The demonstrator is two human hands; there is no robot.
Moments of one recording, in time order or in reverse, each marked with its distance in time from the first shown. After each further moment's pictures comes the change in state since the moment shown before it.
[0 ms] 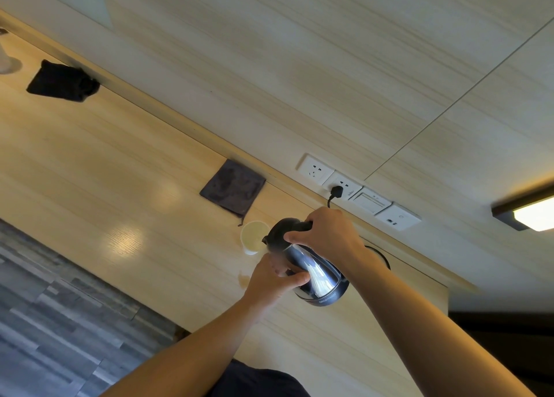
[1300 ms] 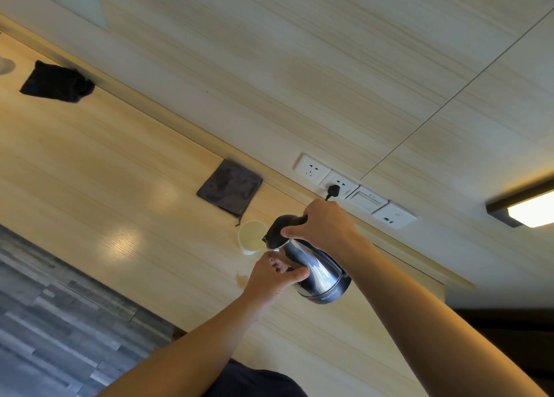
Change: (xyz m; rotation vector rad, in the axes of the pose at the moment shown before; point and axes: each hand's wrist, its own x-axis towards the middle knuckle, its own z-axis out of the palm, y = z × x) left_hand 0.002 0.006 0.004 0.020 -0.028 0.064; right_hand 0.006 -0.007 -0.012 -0.029 -0.034 0.006
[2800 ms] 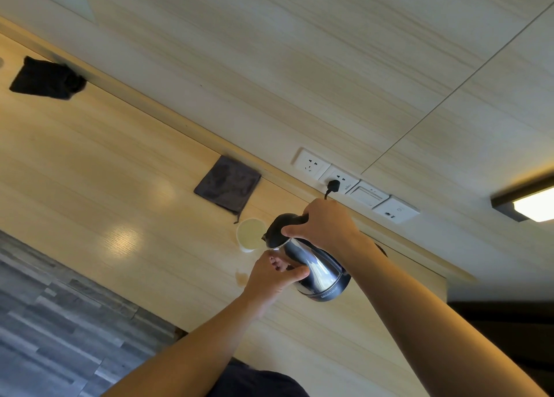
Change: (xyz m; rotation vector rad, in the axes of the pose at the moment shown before) left_hand 0.002 -0.001 0.002 0.006 -0.020 -0.016; right_hand 0.006 0.012 0.007 0.009 -0.012 -0.029
